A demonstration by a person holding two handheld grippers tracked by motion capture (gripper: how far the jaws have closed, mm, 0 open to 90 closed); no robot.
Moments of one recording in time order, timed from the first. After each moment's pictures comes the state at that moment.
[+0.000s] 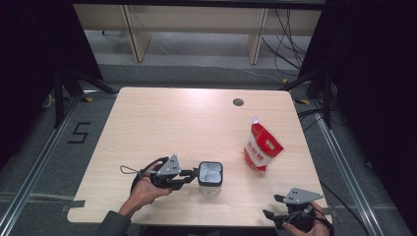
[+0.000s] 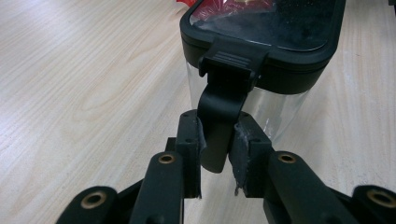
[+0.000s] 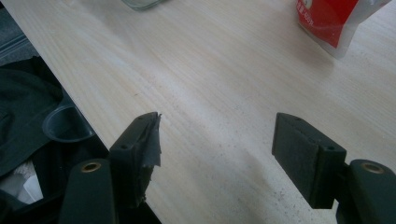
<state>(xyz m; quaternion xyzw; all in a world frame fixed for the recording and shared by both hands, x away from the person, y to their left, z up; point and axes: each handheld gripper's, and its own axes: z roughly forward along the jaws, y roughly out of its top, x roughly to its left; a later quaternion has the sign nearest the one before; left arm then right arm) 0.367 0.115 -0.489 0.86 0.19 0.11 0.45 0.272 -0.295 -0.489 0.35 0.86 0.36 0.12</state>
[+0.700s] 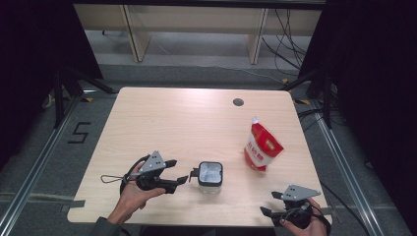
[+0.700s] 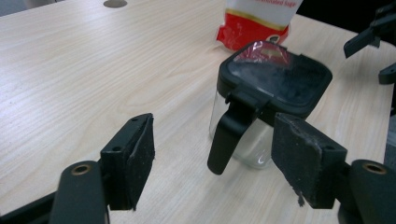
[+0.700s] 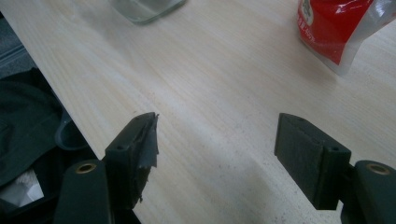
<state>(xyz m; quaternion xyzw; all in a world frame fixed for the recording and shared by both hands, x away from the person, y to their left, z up) 0.347 0.140 -0.459 0.81 0.29 0.13 0.50 0.279 -0.290 -0.488 0.35 0.85 0.37 0.12</state>
